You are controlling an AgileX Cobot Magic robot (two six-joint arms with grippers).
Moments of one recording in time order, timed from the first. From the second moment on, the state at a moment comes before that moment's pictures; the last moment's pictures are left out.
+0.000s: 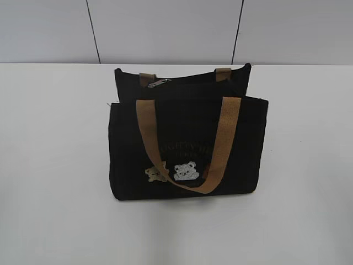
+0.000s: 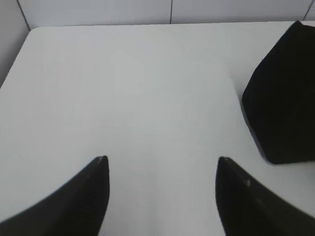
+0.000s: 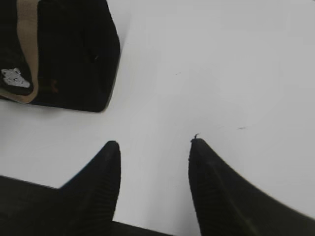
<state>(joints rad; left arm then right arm) -0.04 0.17 -0.57 -0.09 0.94 0.10 0.01 0.35 -0.66 0.20 1.03 -0.27</state>
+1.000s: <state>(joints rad) -0.04 1.24 -0.81 -1.07 0.81 1.57 0.01 1.10 -1.13 0.61 1.02 -1.05</state>
